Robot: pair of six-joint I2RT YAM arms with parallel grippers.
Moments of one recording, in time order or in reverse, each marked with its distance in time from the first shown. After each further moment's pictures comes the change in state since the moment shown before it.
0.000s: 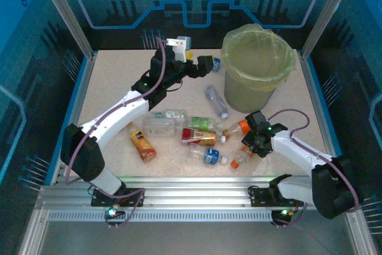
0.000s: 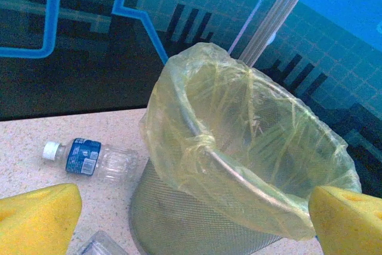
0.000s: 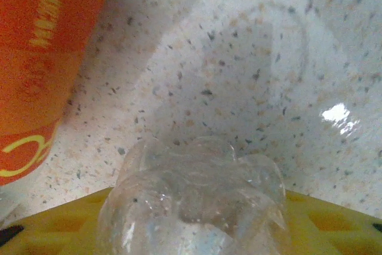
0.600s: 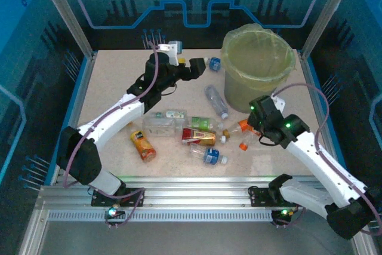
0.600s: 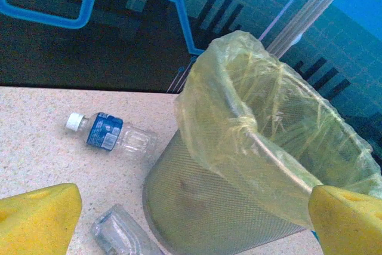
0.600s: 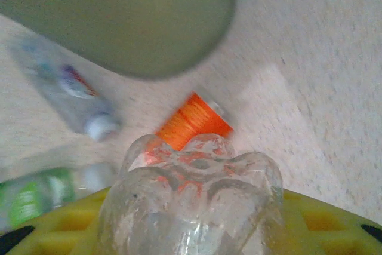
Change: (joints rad) left arm 0.047 -0.044 -0.106 0.008 0.000 -0.086; right arm 0.172 -0.205 0.428 -0.302 0.314 -0.193
